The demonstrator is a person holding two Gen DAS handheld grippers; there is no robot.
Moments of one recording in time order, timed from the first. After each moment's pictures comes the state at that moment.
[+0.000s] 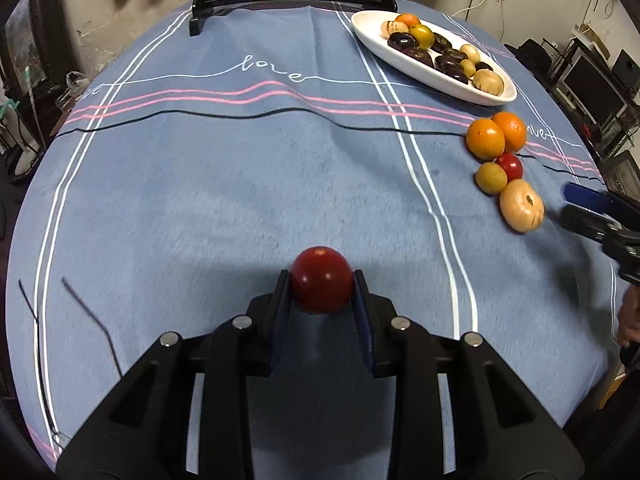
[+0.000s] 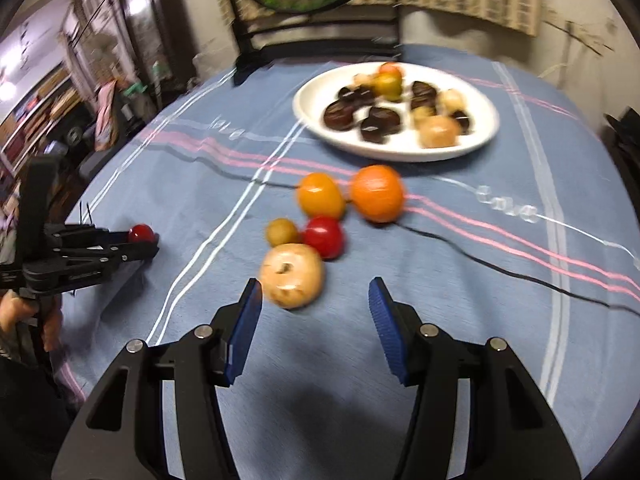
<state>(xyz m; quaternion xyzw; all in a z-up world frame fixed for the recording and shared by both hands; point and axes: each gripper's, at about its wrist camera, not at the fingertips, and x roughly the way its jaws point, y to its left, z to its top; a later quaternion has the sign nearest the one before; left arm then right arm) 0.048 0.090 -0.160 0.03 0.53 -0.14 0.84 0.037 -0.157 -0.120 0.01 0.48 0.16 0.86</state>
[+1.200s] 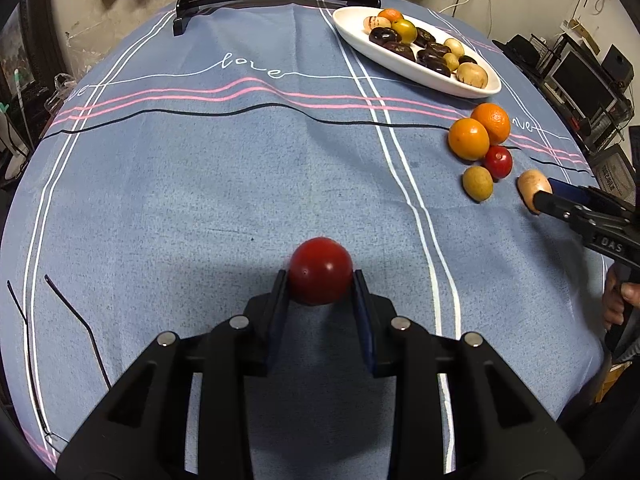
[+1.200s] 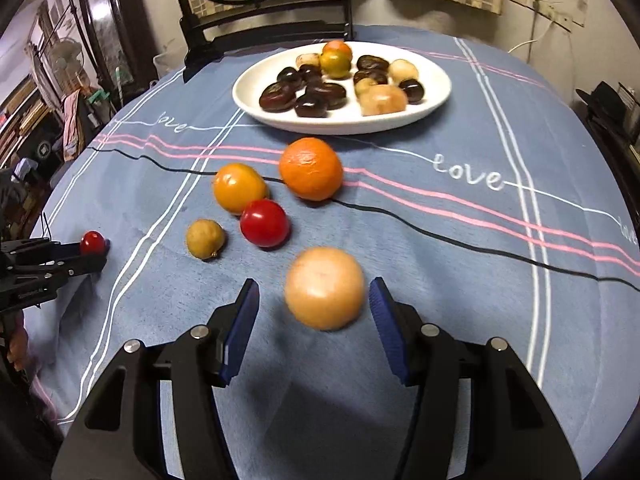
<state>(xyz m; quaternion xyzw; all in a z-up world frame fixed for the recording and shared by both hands) 0.049 0.079 -0.162 0.03 0.53 -0.17 0.83 0.039 -0.196 -0.140 0.03 0.49 0.09 0.87</state>
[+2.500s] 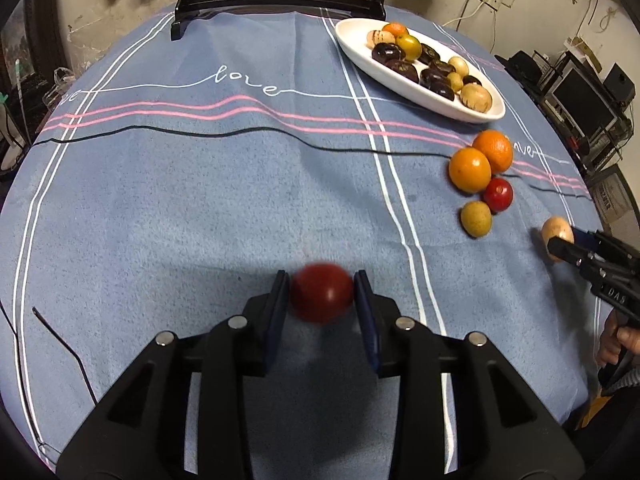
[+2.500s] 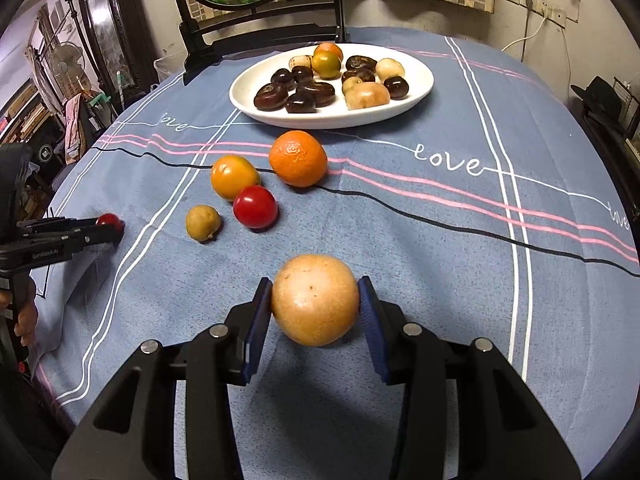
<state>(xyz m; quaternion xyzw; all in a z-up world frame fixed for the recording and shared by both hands) 0.069 0.071 -0.160 0.00 0.52 -0.17 0.83 0.015 -0.212 -0.134 0.04 0.48 0.09 0.87</state>
